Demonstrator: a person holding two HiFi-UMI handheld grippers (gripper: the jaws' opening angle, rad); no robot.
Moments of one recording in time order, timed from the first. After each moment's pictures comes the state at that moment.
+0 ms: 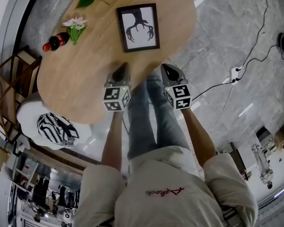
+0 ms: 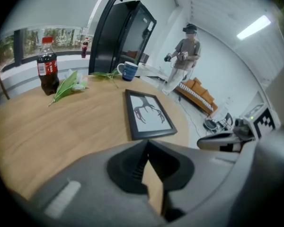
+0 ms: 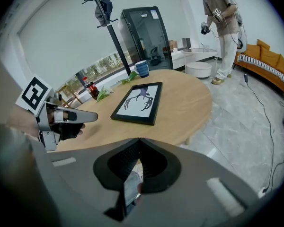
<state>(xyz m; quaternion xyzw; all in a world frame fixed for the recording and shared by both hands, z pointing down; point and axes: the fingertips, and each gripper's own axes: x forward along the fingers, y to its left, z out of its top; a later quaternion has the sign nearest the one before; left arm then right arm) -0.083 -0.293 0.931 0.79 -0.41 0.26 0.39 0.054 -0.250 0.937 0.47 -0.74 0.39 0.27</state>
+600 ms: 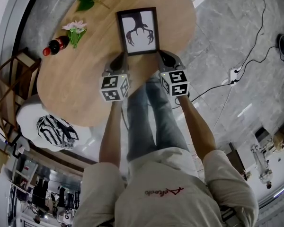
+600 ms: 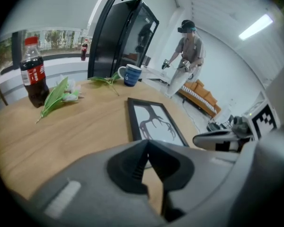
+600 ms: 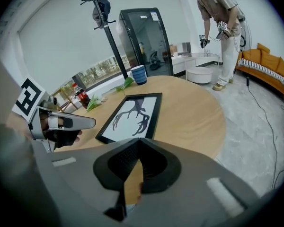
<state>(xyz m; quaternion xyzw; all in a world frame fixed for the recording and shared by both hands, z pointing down) -0.077 -0.357 0.940 0.79 -0.42 0.25 0.38 0.051 -0.330 0.946 0.49 -0.75 0.37 0.26</state>
